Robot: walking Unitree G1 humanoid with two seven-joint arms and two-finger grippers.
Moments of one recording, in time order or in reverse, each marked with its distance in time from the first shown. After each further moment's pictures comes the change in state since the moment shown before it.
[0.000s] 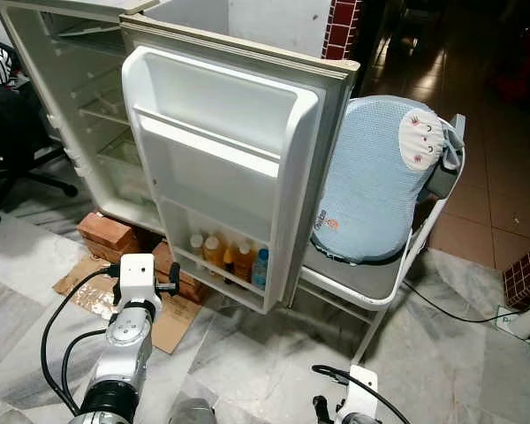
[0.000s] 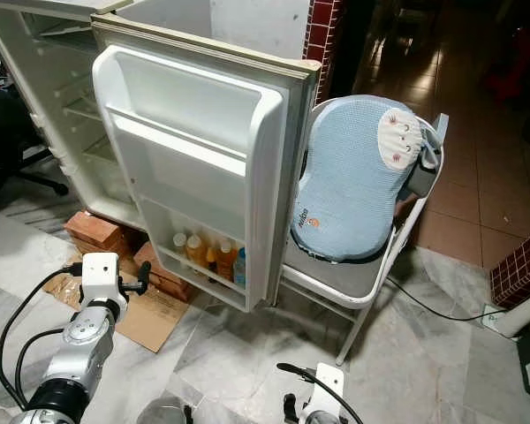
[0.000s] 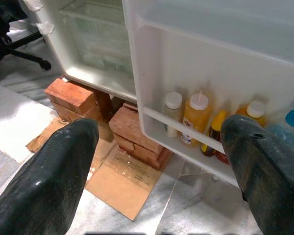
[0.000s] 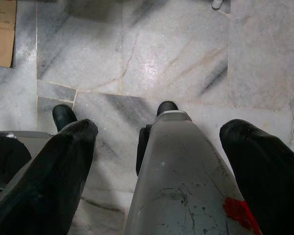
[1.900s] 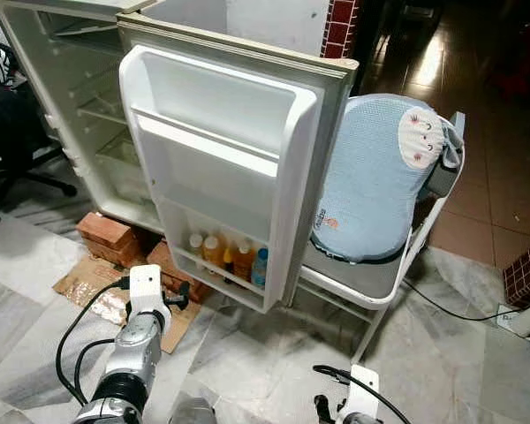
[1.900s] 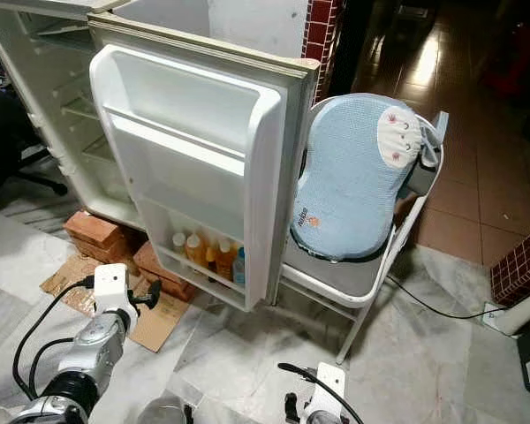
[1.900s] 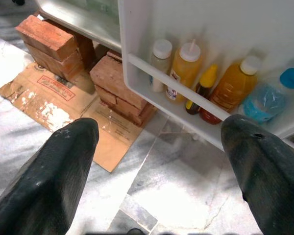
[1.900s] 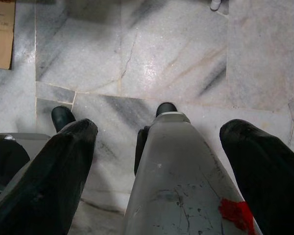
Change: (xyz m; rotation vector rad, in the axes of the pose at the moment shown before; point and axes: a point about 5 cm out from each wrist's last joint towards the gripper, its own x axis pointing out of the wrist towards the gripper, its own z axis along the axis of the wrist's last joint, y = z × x) left arm 0.004 -0.011 -0.027 -0.116 0.206 -0.033; right arm 0.000 -0.002 0.000 0.003 -0.009 -0.003
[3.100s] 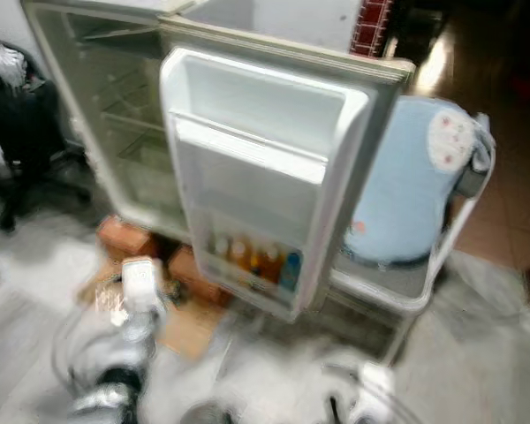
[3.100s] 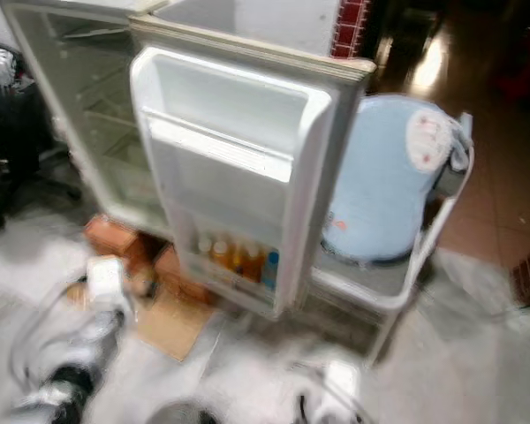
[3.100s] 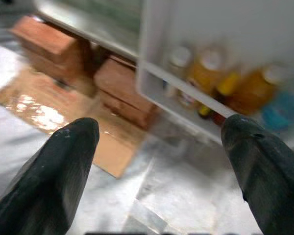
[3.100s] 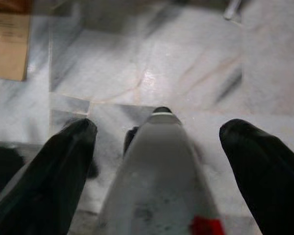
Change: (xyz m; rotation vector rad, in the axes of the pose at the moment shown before) left arm 0.004 -0.015 -0.003 -0.032 0.040 -0.064; right arm -0.001 -0.026 0.005 -0.004 -0.061 -0.063
